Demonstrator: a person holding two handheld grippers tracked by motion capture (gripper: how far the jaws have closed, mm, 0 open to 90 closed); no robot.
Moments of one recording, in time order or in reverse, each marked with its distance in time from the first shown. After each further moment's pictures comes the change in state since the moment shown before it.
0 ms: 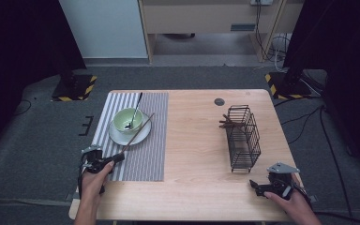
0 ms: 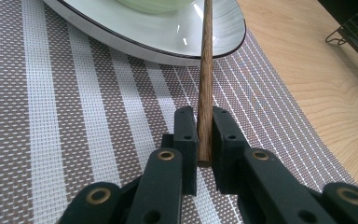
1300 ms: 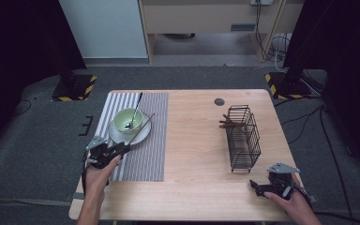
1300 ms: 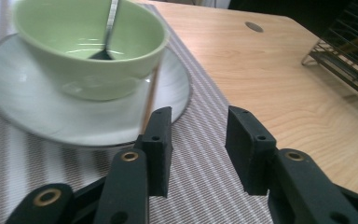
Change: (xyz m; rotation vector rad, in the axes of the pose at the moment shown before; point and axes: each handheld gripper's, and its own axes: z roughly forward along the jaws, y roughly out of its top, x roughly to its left) left arm -0.057 0.032 -0.008 -0.115 0.030 0.199; right arm 0.000 0.000 0.000 0.000 0.001 -0.001
